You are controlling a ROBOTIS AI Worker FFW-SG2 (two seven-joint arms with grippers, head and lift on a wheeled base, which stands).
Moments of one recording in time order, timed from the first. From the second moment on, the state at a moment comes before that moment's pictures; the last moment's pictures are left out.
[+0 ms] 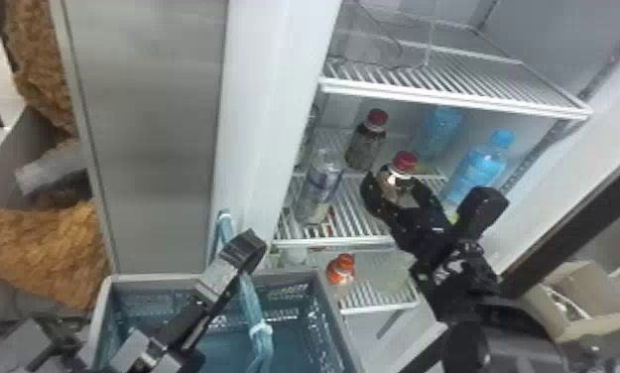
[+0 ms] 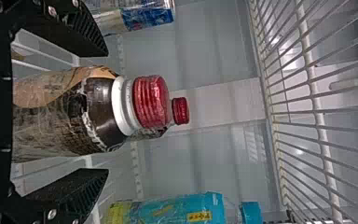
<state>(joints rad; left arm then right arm) 0.45 0.04 -0.24 -2.00 1.43 0.53 -0.50 0.18 -0.12 -0.28 -1.89 -0.31 0.24 0.24</state>
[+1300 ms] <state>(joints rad) 0.45 0.04 -0.25 -2.00 1.43 0.52 -0.50 0.50 -0.11 -0.36 -2.32 -0.36 0.38 0.24</state>
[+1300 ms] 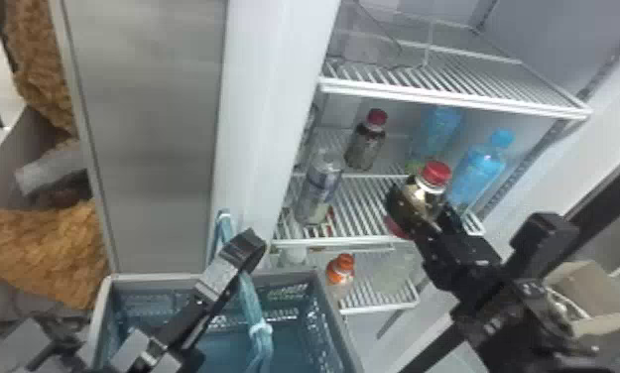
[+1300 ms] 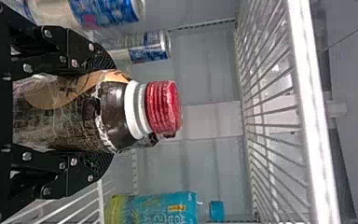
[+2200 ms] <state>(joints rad) 0.45 0.05 -0.25 -2.00 1.44 0.50 -0.50 0.79 -0.07 -0.37 -2.68 -0.46 0.60 0.35</state>
